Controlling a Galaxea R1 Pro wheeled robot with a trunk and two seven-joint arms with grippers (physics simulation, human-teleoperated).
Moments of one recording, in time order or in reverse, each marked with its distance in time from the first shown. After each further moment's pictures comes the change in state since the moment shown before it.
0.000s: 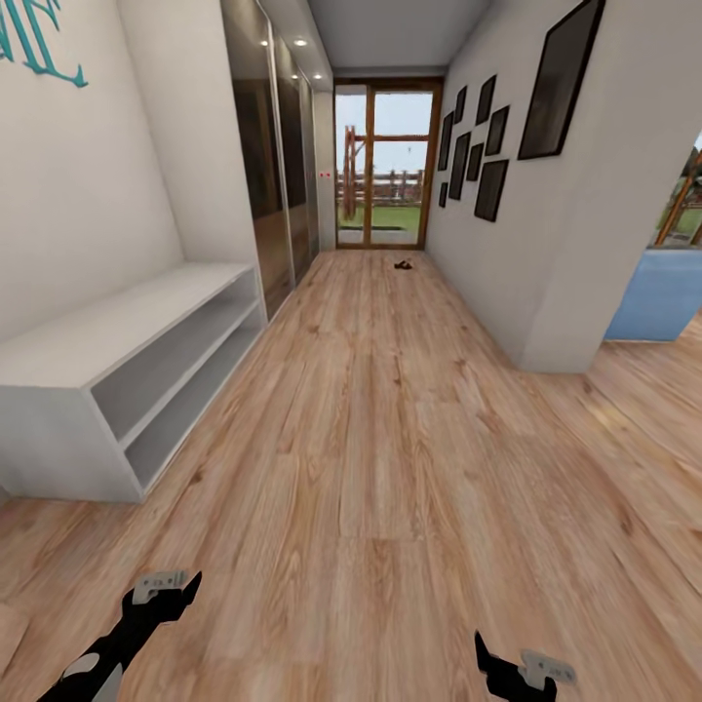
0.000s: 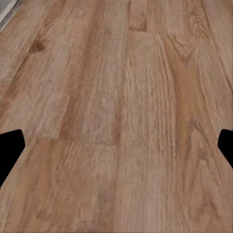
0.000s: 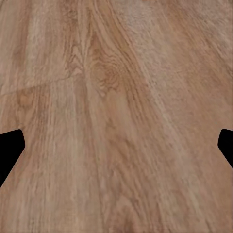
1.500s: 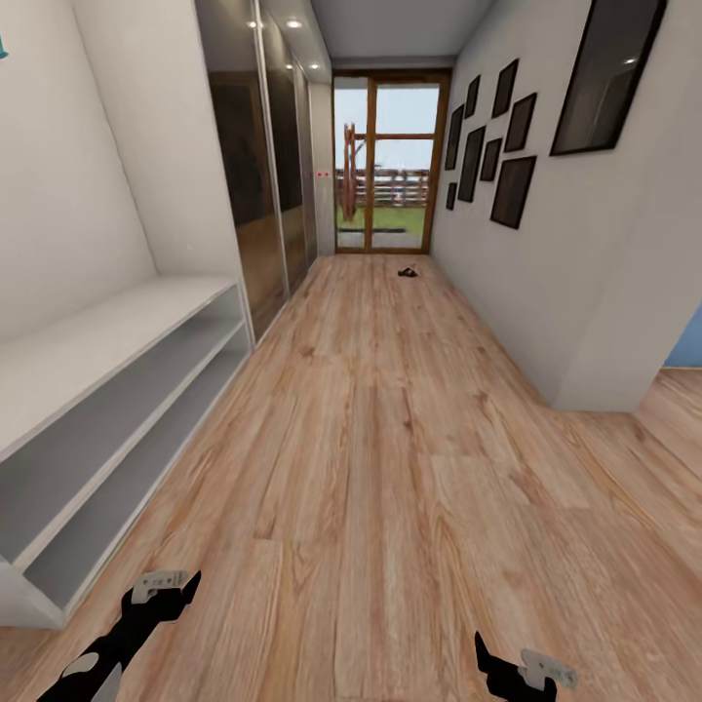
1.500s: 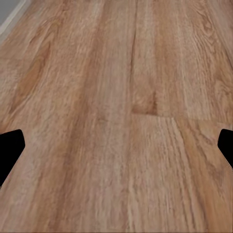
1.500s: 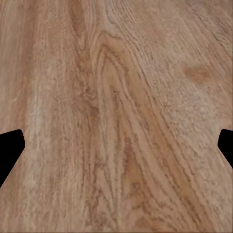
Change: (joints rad) left arm 0.000 0.001 0.003 -0.002 0.001 -0.001 0.000; right arm 0.000 0.000 0.000 0.001 0.000 0.000 0.000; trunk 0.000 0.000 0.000
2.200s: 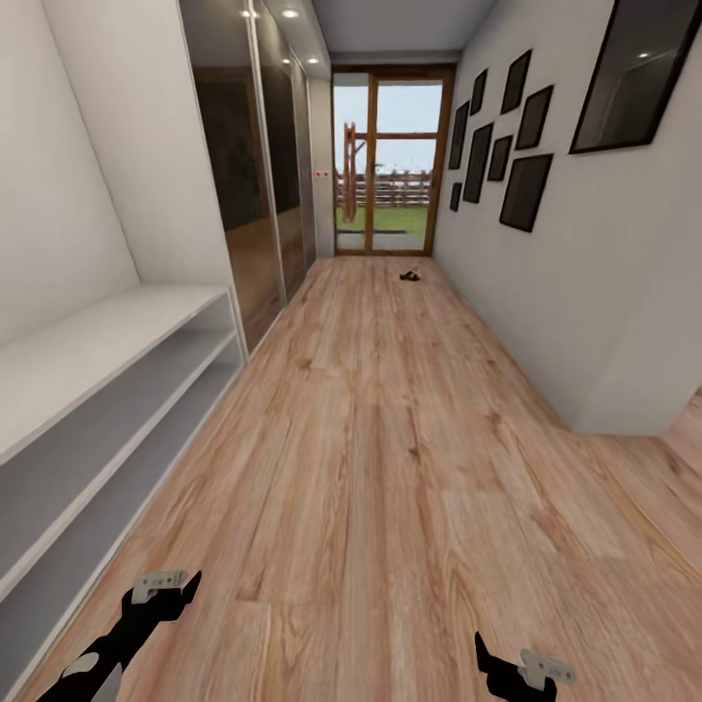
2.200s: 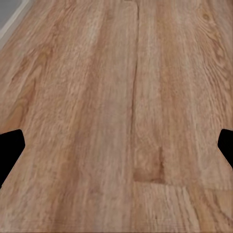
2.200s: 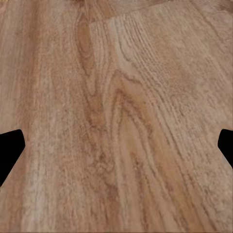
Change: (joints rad) left arm 0.000 0.000 0.000 0.000 0.000 0.000 0.000; right arm 0.000 0.000 0.000 0.000 0.000 0.000 0.000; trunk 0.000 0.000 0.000
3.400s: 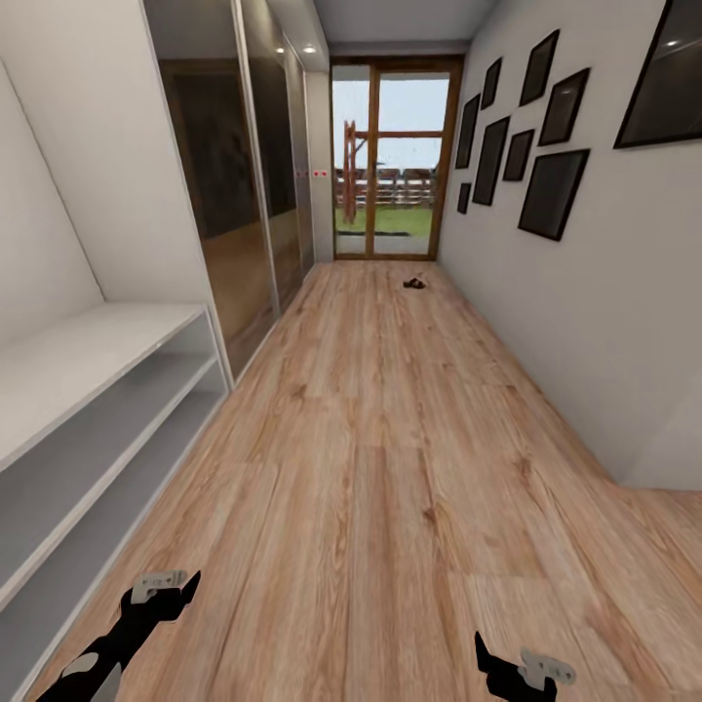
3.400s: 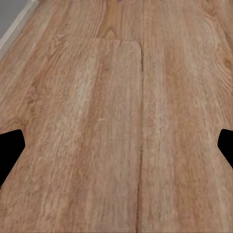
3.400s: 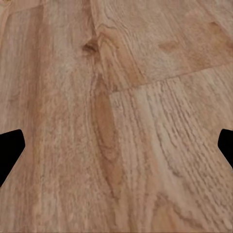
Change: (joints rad) left arm 0.000 0.002 0.000 0.000 0.000 0.000 0.000; right arm 0.000 0.000 0.000 0.000 0.000 0.000 0.000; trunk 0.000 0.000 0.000
